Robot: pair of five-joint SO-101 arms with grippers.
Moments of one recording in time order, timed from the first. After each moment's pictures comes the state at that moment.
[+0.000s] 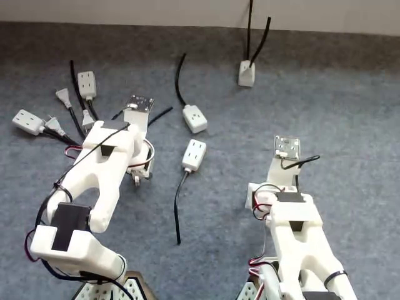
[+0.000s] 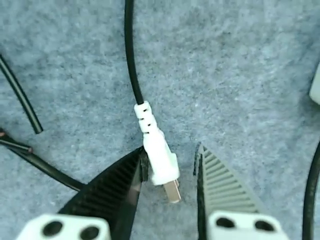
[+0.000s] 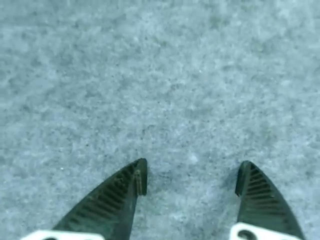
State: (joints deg) left arm 0.0 3.1 29.6 60.8 -2.2; right arm -4.7 -33.5 73.0 34.6 -6.1
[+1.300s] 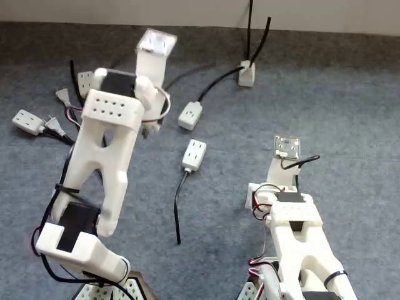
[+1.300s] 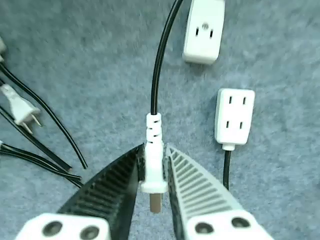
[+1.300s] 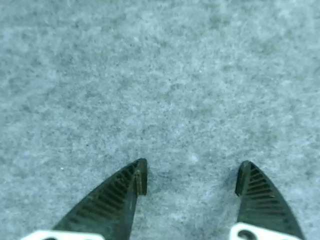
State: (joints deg) left arm 7.5 3.1 -17.3 90.2 -2.3; right arm -4.7 -33.5 73.0 34.6 -6.1
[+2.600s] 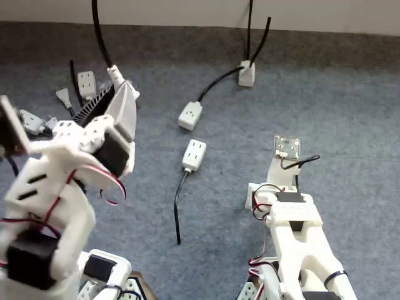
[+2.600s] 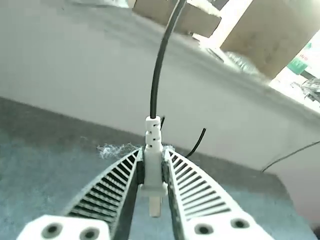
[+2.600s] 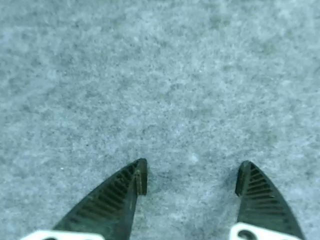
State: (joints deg) left arm 9.8 -69.0 29.1 51.4 28.7; right arm -4.7 -33.5 73.0 34.6 -6.1
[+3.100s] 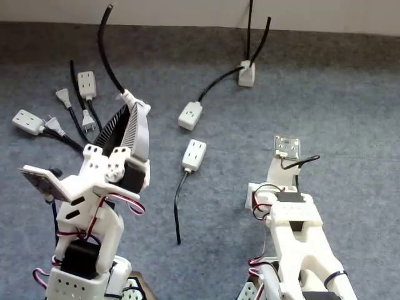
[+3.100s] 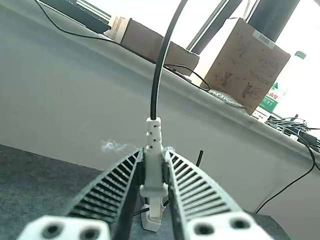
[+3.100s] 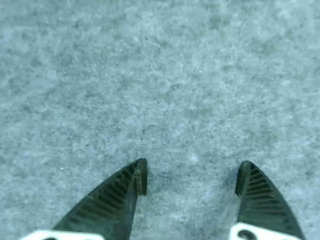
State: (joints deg) left arm 9.9 -96.9 78.2 14.9 28.8; right arm -4.7 -33.5 73.0 34.6 -6.1
